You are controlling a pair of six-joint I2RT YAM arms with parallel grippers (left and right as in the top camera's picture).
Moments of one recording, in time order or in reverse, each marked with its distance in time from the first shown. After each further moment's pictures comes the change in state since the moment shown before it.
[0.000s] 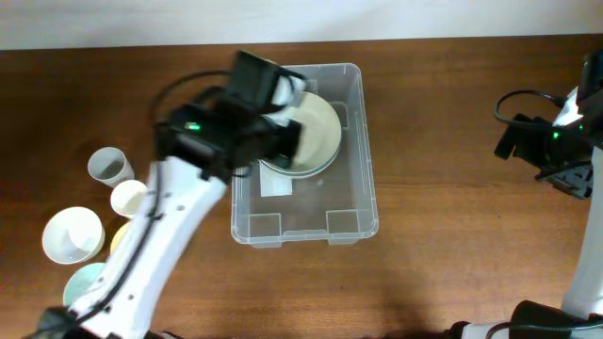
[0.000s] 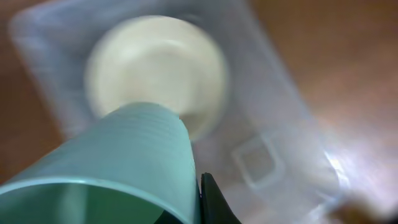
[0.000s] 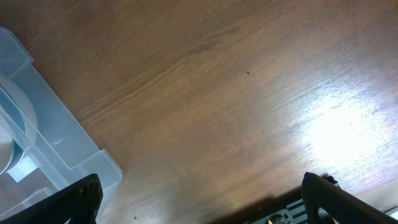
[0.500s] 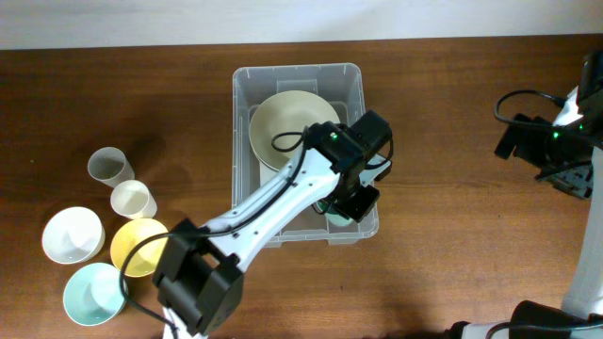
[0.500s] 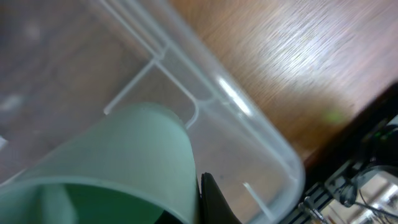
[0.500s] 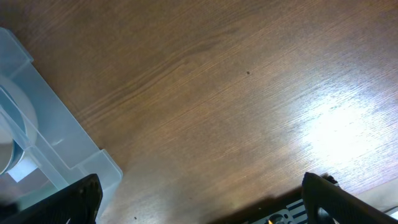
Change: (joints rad) left arm -0.274 0.380 -0.001 -0.073 0.166 -0.027; right arm 0.000 0.000 0.000 0.000 0.000 0.000
